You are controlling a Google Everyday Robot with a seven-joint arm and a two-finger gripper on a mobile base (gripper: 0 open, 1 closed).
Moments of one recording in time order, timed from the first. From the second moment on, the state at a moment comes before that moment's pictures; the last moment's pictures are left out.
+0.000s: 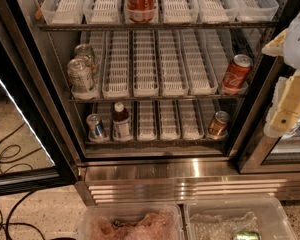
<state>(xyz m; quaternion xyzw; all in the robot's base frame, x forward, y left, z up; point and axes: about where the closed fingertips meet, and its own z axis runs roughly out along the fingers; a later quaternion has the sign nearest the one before) 0.438 -0.217 0.976 -0.60 0.78 -0.03 0.16</state>
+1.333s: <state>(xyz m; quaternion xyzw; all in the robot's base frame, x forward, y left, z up) 0.437 -0.183 0.905 -0.58 0.79 0.08 0.17</state>
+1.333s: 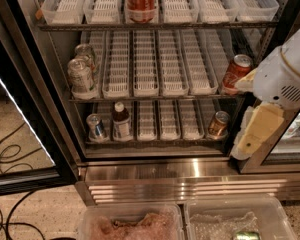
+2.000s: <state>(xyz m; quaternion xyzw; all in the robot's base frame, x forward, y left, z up) 0.435 -0.164 0.872 -0.57 0.77 0.23 0.19</state>
